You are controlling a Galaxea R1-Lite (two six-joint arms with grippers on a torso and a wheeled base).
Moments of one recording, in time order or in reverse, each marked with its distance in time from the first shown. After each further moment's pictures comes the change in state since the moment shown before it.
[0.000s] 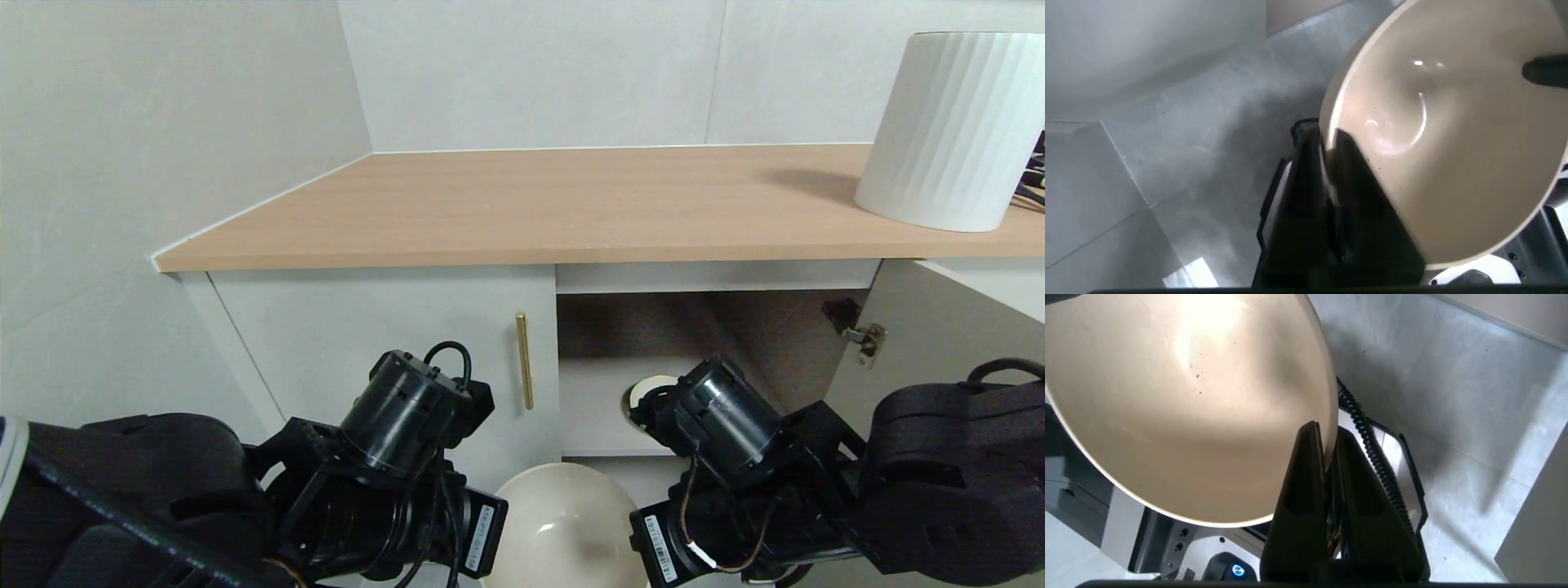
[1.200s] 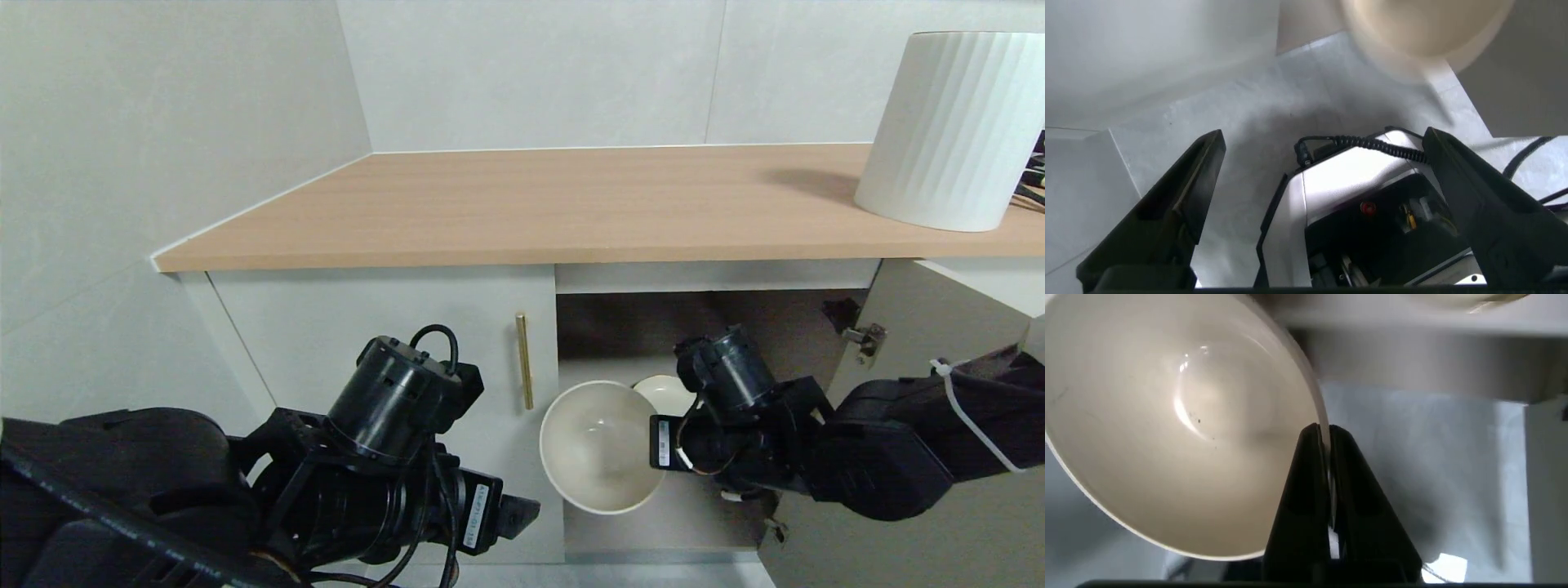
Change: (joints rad) left arm 0.001 -0.018 -0.006 -0.036 0.018 -0.026; right arm -0.201 0.128 0.040 -0.390 -0.194 0.098
